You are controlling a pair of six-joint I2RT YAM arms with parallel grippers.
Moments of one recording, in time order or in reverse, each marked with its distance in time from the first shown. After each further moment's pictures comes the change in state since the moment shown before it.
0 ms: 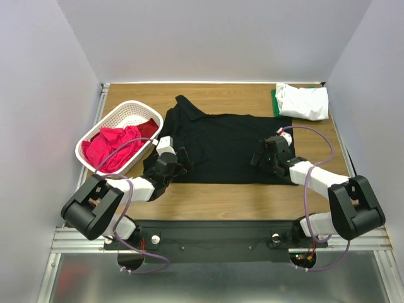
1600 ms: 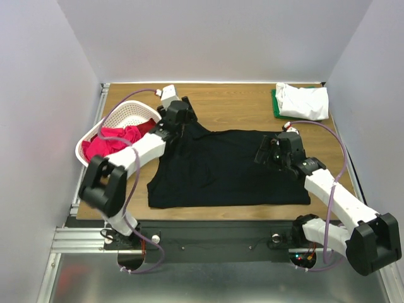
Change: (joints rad) left arm 0.061 0.132 0.681 -0.421 -0.228 0.064; right arm 0.000 -0.312 0.089 -0.298 -0.095 -0.007
